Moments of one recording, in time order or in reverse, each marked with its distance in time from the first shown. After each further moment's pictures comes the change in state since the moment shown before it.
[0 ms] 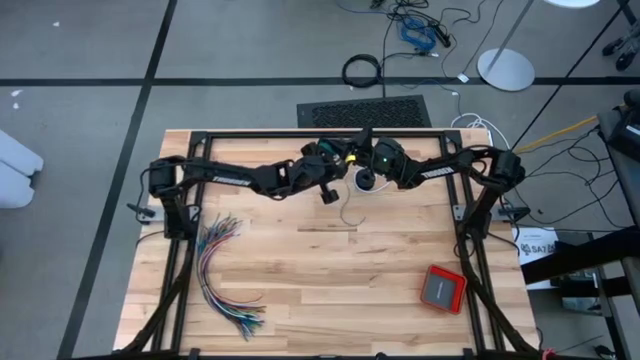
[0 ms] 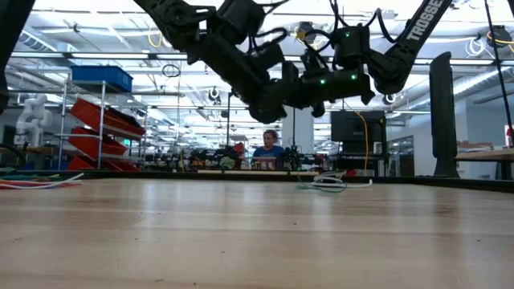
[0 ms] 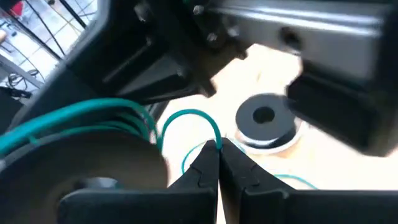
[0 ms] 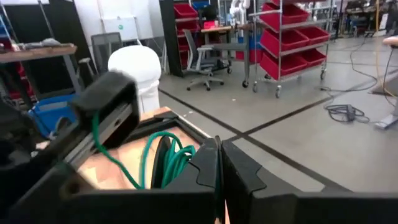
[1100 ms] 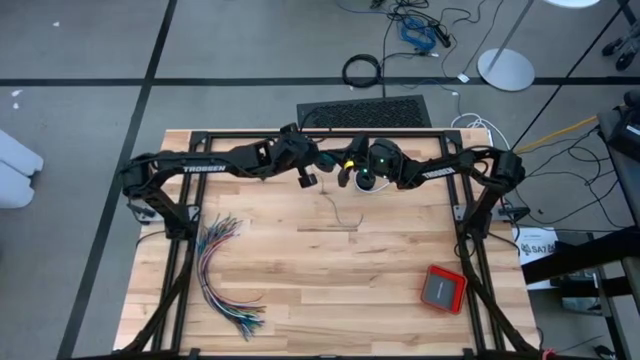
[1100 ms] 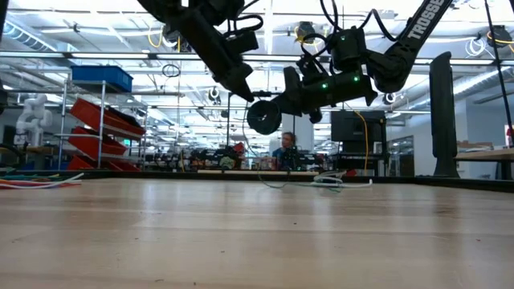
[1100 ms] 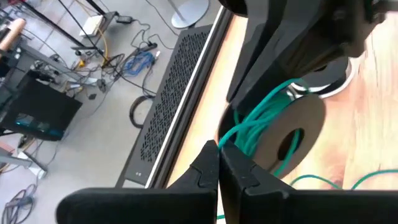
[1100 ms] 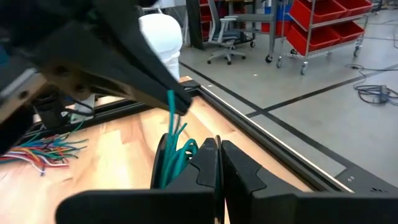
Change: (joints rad) left arm 0.110 -0.206 0.026 -0.367 0.008 0.125; right arm 0.012 -0.008 0.000 -0.131 -0.108 -0.012
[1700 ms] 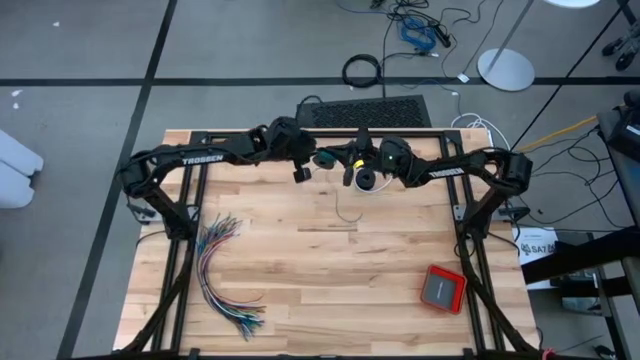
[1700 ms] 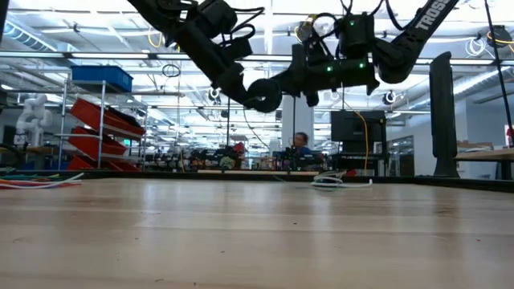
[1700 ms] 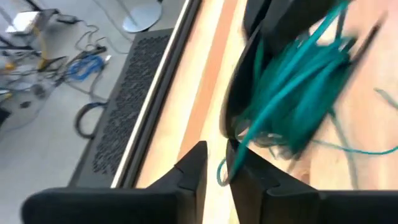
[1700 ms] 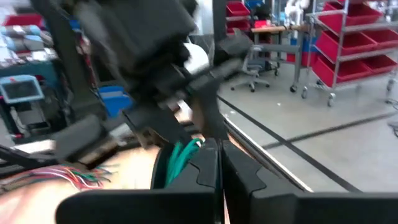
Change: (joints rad) left arm 0.132 0.000 -0.005 -0.020 0.321 0.019; right arm 0.002 -0.080 -0.001 0.048 -0.108 -0.020
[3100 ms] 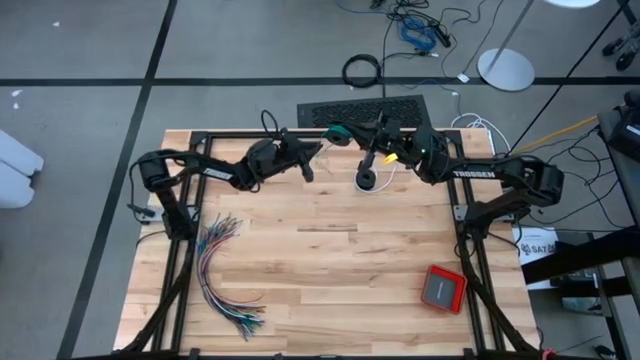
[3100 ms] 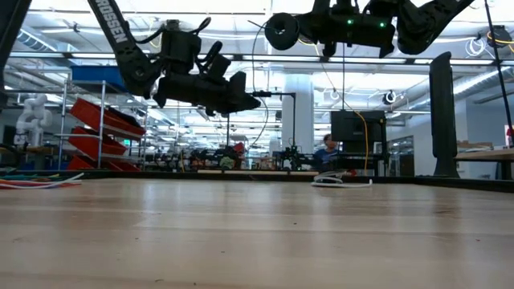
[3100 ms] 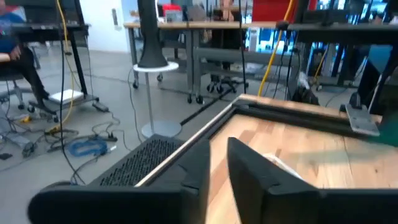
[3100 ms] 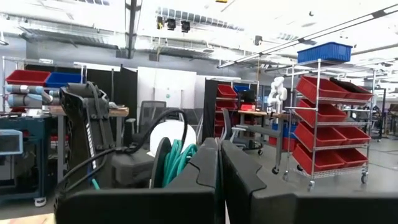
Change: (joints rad) left arm 0.025 0.142 -0.465 1.243 0.041 -0.342; right arm -0.020 -0.259 0.000 0.072 0.023 -0.104
